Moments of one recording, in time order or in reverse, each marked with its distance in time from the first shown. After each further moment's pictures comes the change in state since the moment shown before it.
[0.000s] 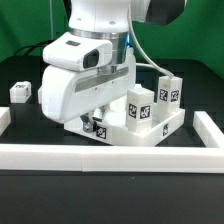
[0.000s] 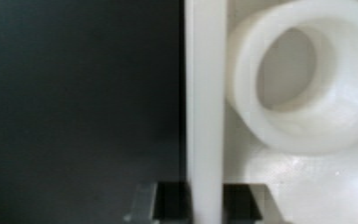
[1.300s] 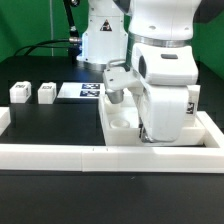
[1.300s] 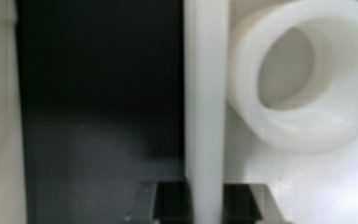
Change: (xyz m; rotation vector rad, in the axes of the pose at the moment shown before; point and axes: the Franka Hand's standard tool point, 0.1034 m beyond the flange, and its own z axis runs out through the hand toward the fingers) arm 0.088 -0.018 -0.004 0.048 -0.005 -0.696
